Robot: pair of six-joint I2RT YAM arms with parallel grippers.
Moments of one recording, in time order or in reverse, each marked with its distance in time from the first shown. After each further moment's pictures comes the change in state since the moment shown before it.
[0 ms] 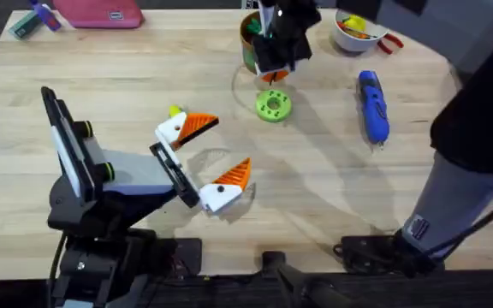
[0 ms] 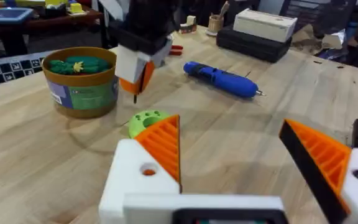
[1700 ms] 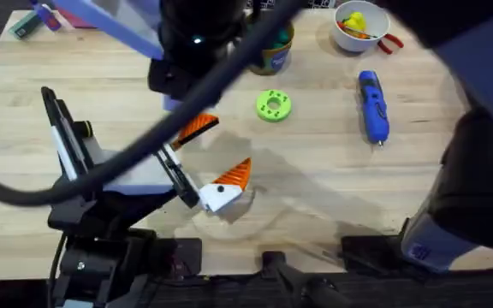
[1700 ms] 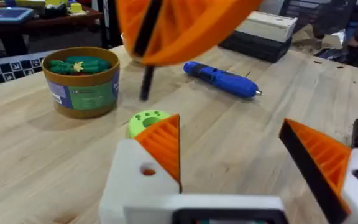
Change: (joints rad) left arm 0.000 0.000 0.000 0.000 0.000 0.000; right arm 0.457 -0.060 0.527 -0.388 -0.147 -0.790
